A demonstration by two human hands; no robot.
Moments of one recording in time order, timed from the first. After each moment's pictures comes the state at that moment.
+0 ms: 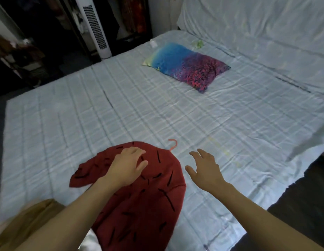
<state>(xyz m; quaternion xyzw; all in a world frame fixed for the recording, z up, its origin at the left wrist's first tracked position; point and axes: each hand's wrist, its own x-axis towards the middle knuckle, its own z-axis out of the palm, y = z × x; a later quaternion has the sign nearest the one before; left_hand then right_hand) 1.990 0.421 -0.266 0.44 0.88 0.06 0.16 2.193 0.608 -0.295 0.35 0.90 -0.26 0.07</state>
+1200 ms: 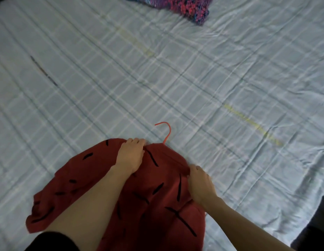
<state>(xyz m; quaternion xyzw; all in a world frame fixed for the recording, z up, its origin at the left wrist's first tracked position) 1.842 0.560 -0.564 0.52 0.83 -0.06 0.21 2.092 0.622 -0.567 0.49 0.78 -0.35 0.18</state>
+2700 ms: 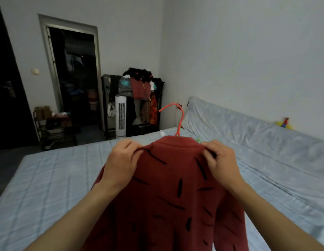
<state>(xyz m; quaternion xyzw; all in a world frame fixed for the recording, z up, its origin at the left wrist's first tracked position) 1.967 0.342 -0.016 0.46 0.74 0.40 -0.29 2.143 0.580 -0.001 0.09 0.86 -0.15 -0.48</state>
